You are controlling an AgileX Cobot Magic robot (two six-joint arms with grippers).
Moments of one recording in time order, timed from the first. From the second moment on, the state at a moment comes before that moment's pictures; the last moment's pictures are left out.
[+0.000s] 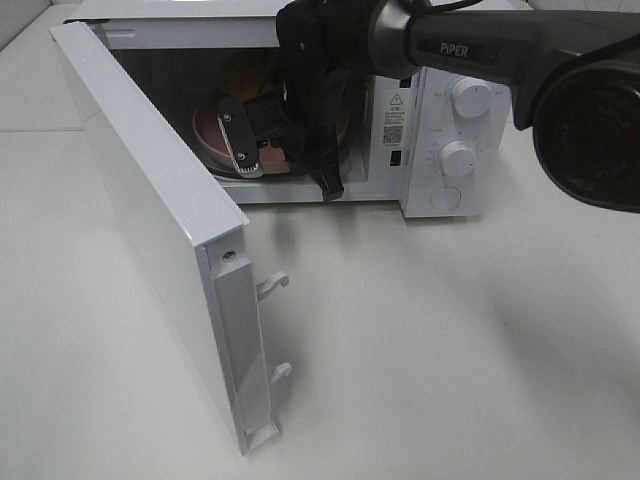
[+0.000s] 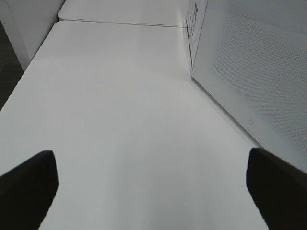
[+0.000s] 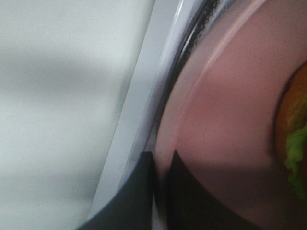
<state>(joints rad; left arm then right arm) 0.03 0.00 -0.50 -0.03 1.04 -0.01 0.64 2.45 -2.11 -0.17 0.82 -1.26</state>
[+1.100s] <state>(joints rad) 0.03 0.00 -0.50 -0.03 1.04 -0.01 0.64 2.46 -2.13 -0.06 0.78 -1.30</state>
